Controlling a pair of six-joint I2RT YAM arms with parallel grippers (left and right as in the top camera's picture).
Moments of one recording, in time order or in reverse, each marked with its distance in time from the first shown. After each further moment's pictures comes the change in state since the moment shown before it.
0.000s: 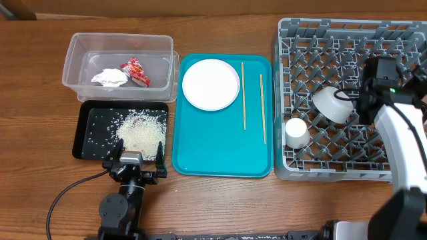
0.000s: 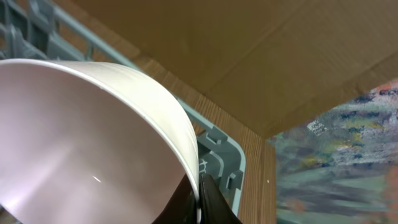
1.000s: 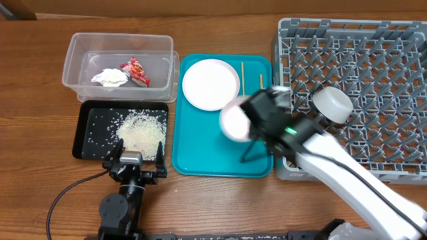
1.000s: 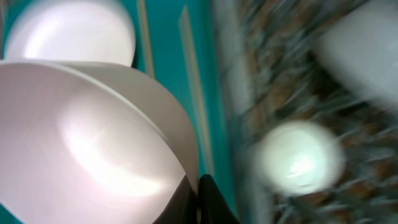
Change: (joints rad) left arm 0.000 0.000 0.000 0.000 0.000 0.000; right arm 0.827 -0.178 -0.020 -0.038 -0.710 0.211
